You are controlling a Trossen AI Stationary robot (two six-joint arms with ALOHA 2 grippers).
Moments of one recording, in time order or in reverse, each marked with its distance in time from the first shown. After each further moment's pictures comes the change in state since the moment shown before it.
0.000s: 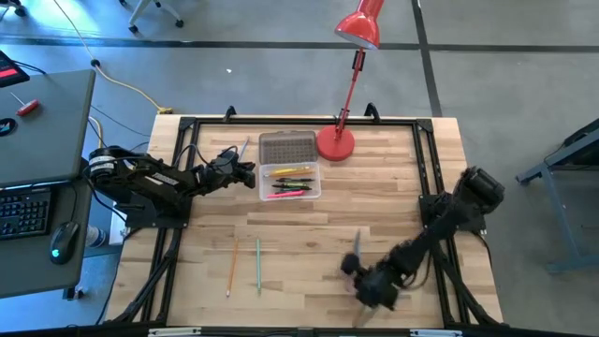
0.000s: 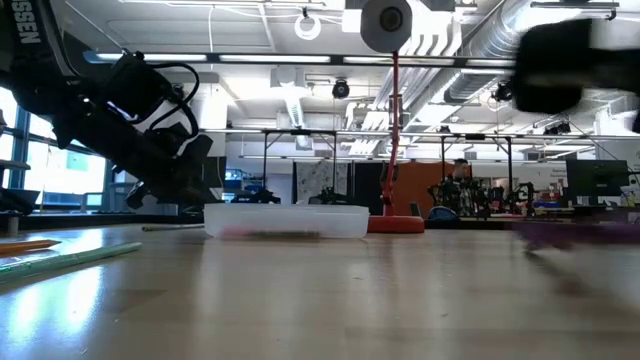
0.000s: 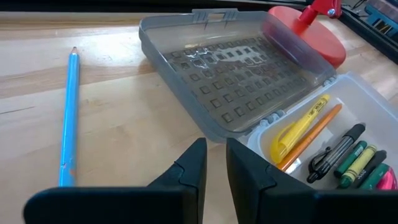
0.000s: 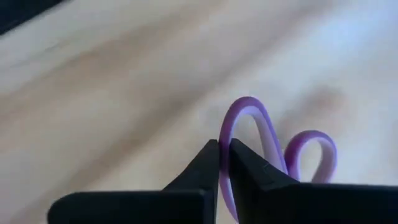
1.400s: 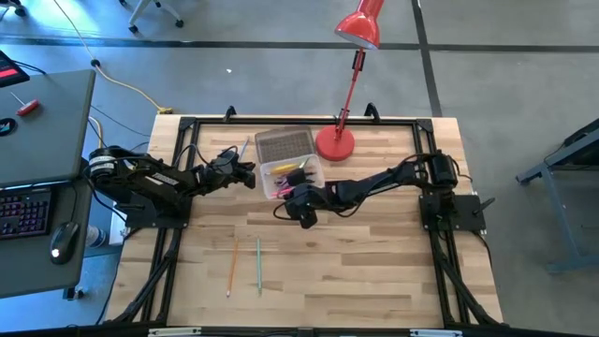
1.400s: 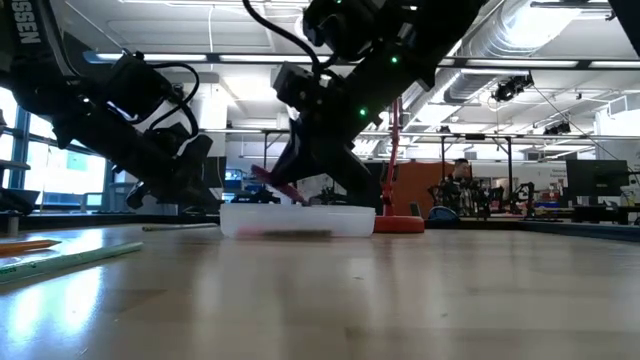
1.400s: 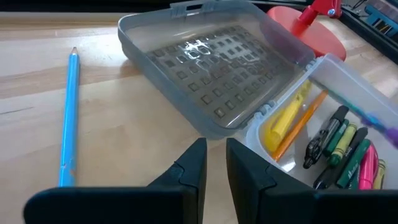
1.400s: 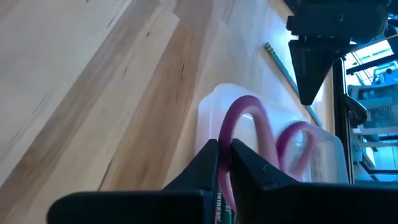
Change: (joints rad) left arm 0.000 0.000 0.000 0.000 0.001 0.000; right arm -0.668 0.226 0.248 0.399 0.195 -0.399
